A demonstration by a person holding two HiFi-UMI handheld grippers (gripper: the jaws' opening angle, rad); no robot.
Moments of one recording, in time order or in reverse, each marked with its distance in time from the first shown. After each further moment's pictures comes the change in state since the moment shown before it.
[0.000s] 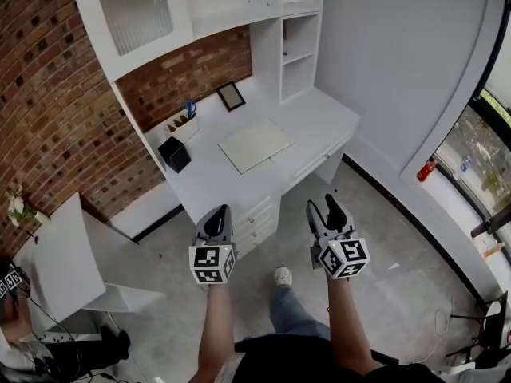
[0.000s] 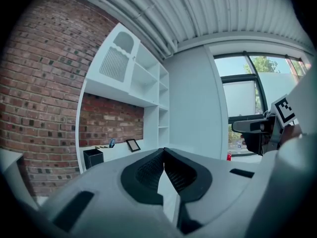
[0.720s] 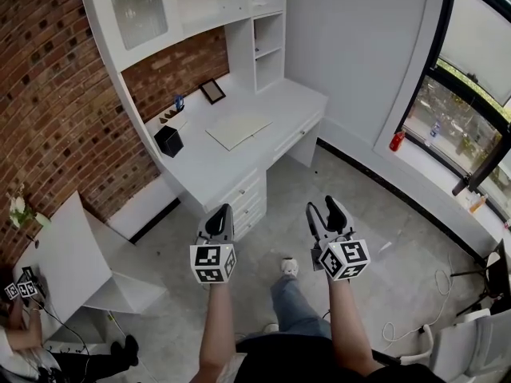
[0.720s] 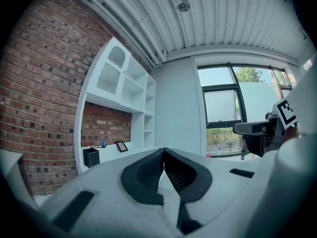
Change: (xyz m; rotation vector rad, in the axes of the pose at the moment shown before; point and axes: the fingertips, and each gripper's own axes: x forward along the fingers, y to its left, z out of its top) left arm -0.162 -0.064 0.001 0.013 -0.040 -0.149; right arm -0.193 0.091 0.011 -0.035 -0.048 -0.128
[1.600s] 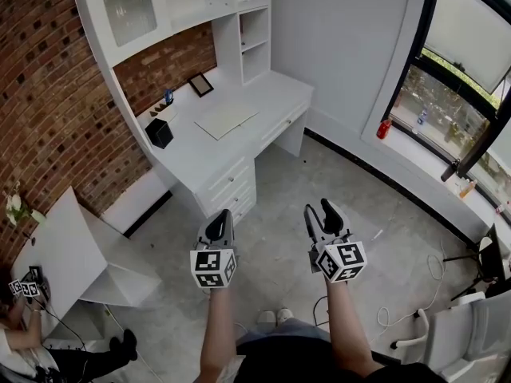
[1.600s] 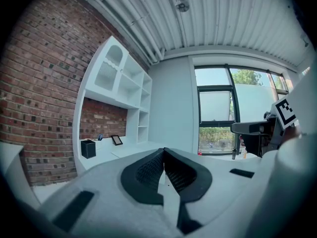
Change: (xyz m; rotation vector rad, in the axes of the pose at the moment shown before) left arm -0.053 -0.054 -0.012 -0.028 0.038 -0.047; right arm -0.076 0.008 0.004 -0.018 0.038 -0.042
